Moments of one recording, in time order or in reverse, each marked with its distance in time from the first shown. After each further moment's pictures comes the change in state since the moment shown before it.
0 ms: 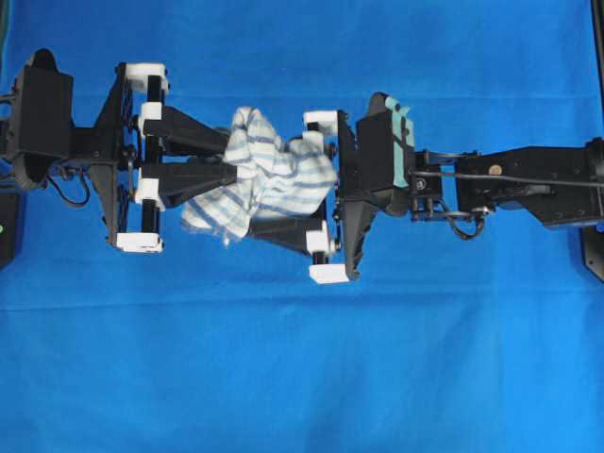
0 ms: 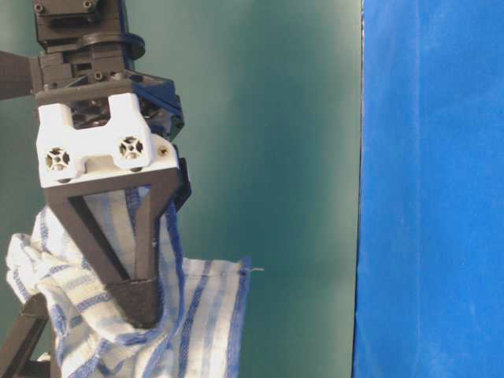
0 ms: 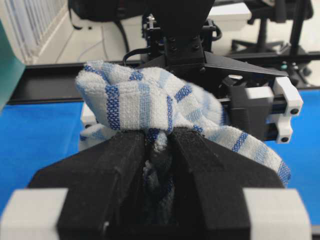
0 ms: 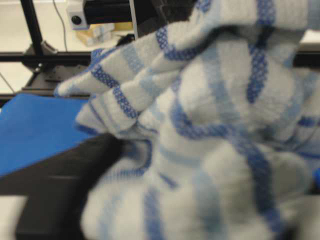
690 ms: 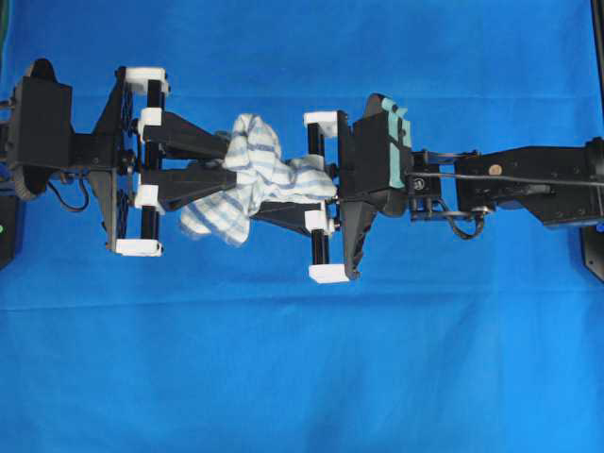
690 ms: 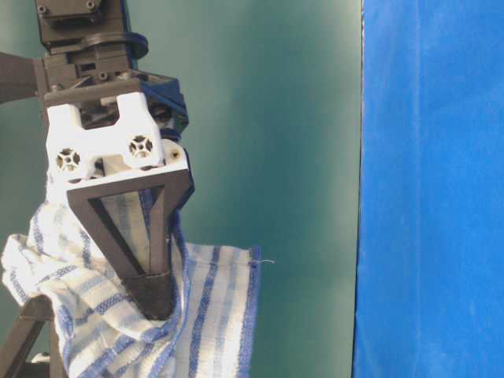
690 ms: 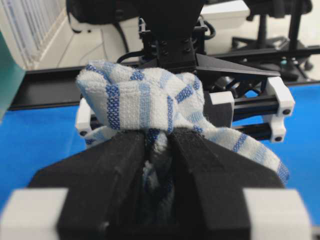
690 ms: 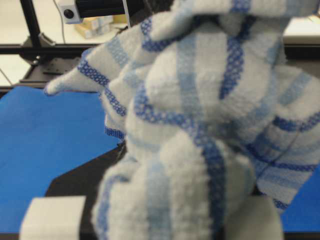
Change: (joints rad) left arm -0.012 0.000 0.000 -0.002 0.000 0.035; right arm 0.000 0.000 0.000 -0.002 0.028 0.000
